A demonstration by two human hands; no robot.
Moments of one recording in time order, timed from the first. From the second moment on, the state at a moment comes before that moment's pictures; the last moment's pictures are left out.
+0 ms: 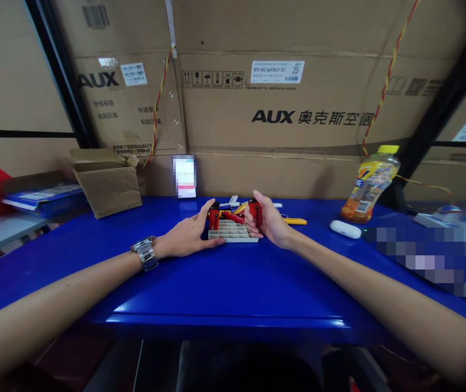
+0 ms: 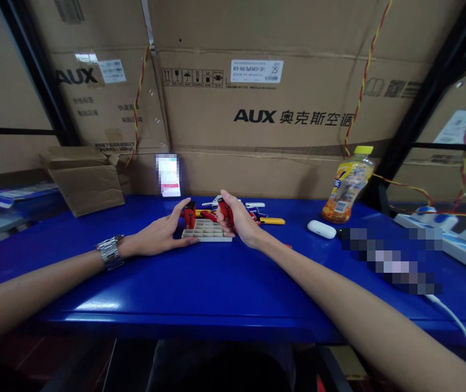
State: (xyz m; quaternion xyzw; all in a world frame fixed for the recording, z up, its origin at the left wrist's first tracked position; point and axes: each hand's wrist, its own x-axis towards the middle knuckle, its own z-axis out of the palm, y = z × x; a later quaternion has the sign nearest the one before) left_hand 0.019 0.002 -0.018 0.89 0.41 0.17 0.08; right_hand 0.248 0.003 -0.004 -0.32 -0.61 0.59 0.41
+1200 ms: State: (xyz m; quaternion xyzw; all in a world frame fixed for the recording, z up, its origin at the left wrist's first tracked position) left_hand 0.021 0.000 -0.017 0.88 0.43 0.17 0.08; right_hand 0.242 -0.006 -0.003 -0.37 -0.56 0.58 0.46
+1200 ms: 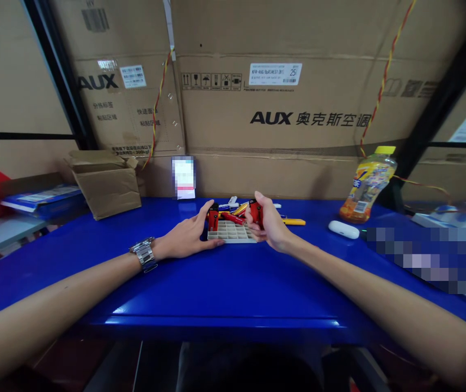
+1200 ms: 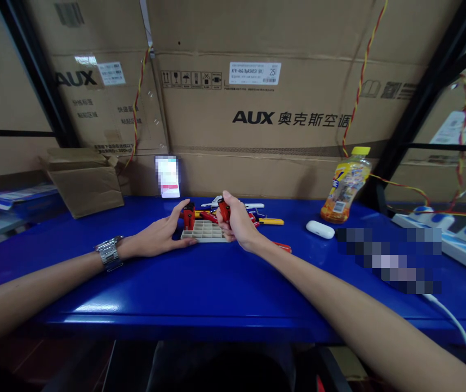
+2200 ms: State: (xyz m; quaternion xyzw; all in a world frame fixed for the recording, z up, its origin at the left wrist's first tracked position) left_hand 0.024 -0.003 -0.014 0.89 0.43 0.15 0.03; right_hand 0.228 -0.001 -0.010 -0.33 -0.88 0.09 0.33
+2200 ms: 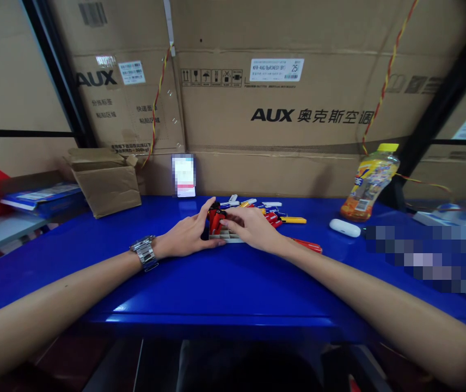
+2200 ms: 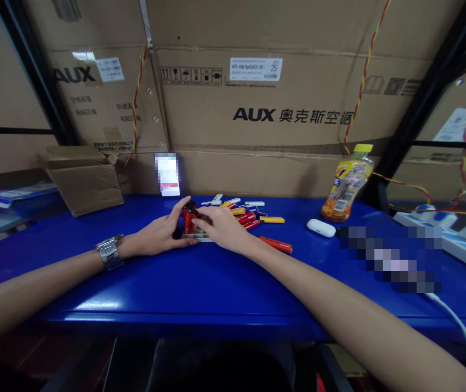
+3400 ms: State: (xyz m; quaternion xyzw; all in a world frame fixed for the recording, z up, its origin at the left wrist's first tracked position) left_hand 0.021 -0.001 -0.016 0.88 0.43 0.17 0.08; right_hand 0.313 0.005 0.034 -0.47 -0.87 0.15 0.01
